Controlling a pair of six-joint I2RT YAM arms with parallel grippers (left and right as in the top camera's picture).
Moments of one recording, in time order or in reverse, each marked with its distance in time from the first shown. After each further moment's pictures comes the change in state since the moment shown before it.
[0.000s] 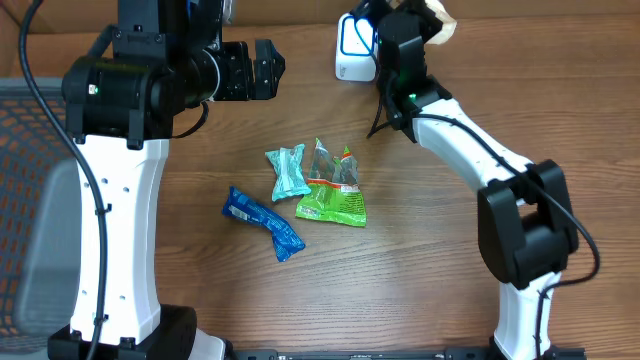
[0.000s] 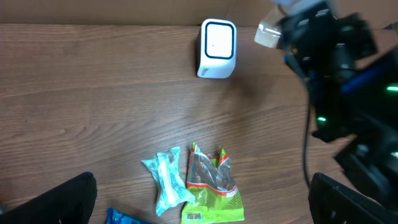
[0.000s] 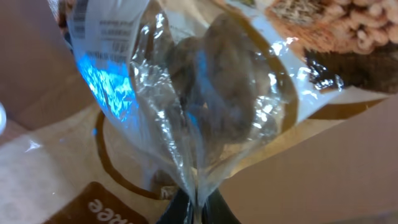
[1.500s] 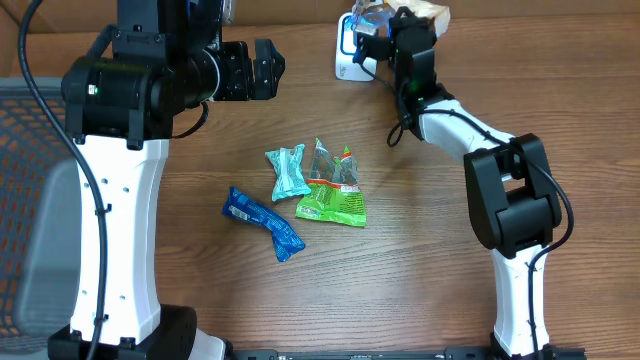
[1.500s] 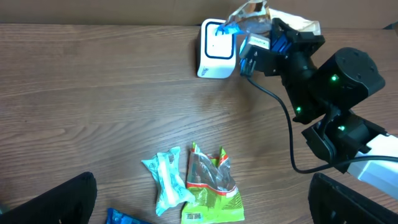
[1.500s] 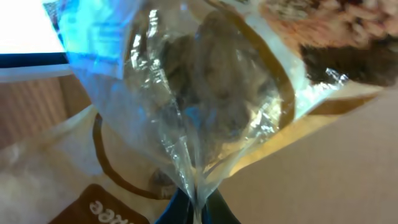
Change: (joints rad) left arm 0.000 0.000 0.000 0.000 0.000 0.000; right arm -0.098 0.176 0.000 0.146 -0.344 -0.542
